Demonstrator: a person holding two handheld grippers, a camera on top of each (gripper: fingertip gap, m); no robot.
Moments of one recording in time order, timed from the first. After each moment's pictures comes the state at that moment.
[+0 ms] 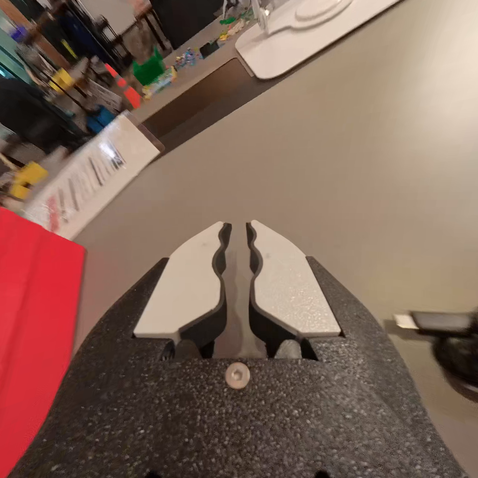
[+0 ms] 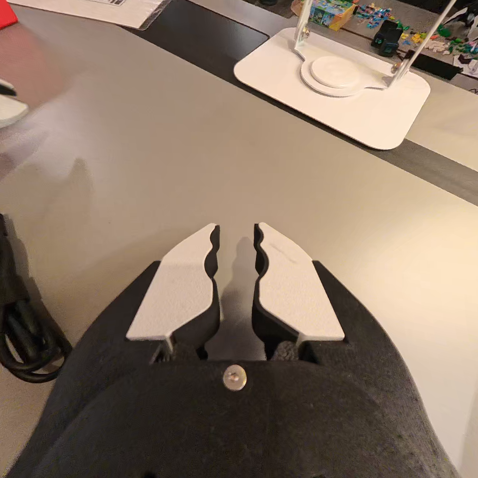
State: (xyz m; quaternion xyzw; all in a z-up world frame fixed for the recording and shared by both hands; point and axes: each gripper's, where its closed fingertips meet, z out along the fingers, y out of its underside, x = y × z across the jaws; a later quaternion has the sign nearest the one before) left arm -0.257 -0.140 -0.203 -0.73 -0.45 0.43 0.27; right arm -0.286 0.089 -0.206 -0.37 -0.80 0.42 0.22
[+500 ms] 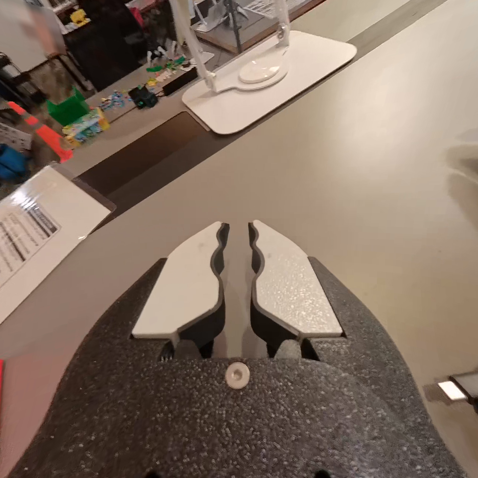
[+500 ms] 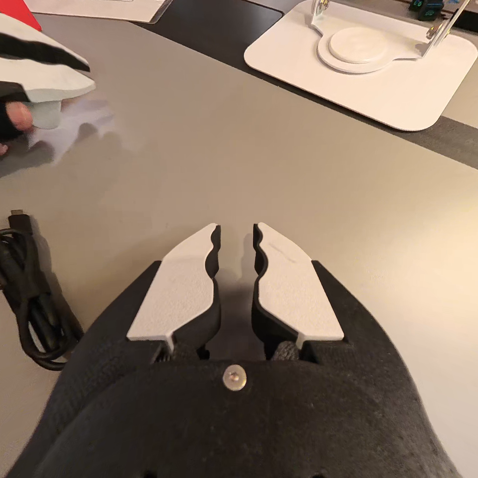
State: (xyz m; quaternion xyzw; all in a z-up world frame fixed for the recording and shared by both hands) left arm -0.309 -0.115 -0.196 -0.77 -0.38 0.34 0.38; right arm -0.283 0.087 -0.212 -0.38 -0.80 0.42 0.16
